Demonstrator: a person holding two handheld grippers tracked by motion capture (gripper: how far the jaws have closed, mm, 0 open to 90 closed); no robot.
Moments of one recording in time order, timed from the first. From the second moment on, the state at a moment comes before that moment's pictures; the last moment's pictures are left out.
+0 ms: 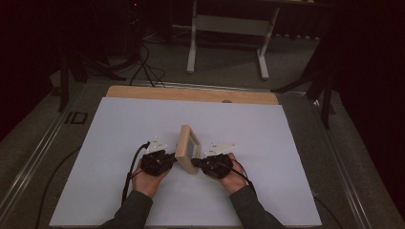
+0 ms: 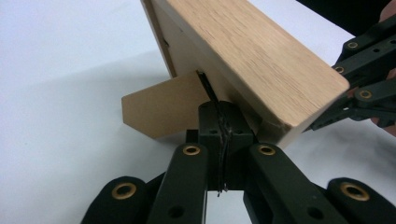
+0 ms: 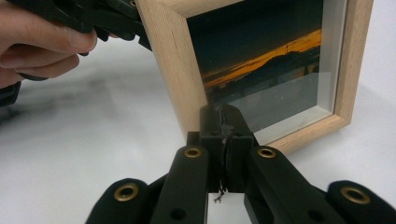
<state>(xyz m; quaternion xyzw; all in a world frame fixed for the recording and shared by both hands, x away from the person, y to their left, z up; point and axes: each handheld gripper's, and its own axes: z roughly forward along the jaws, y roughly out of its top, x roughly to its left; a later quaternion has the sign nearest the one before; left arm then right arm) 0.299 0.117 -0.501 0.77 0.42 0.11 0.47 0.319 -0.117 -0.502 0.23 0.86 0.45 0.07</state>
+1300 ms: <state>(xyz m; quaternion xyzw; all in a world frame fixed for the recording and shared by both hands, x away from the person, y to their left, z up) 0.291 0.157 -0.474 0.70 0.47 0.14 0.52 0.322 -0.129 -0.492 0.26 0.84 0.47 0.10</state>
